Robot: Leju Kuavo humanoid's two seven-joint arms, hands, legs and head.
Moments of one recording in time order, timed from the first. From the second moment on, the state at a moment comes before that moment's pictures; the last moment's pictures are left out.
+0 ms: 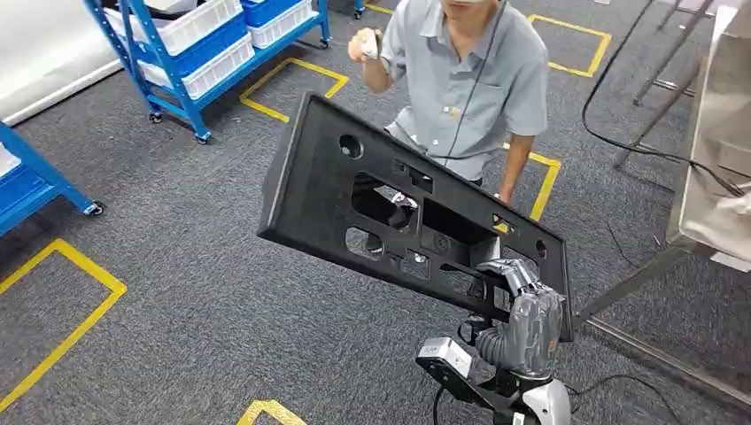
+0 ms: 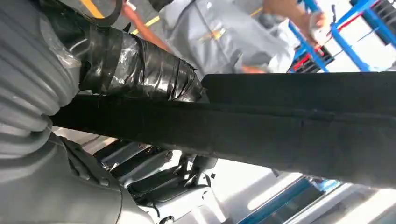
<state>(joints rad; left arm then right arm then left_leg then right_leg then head) -0.08 -0.15 1.09 -0.21 -1.05 0.40 -0.34 0.03 -0.01 0.45 -1.64 1.01 -0.69 -0.25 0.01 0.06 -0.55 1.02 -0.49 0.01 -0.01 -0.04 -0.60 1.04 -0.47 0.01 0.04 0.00</state>
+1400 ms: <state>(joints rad) -0.08 -0.16 1.09 -0.21 -1.06 0.39 -0.34 0.07 -0.02 0.39 -1.69 1.02 -0.69 -0.24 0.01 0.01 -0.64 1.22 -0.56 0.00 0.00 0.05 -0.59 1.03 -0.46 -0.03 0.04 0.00</state>
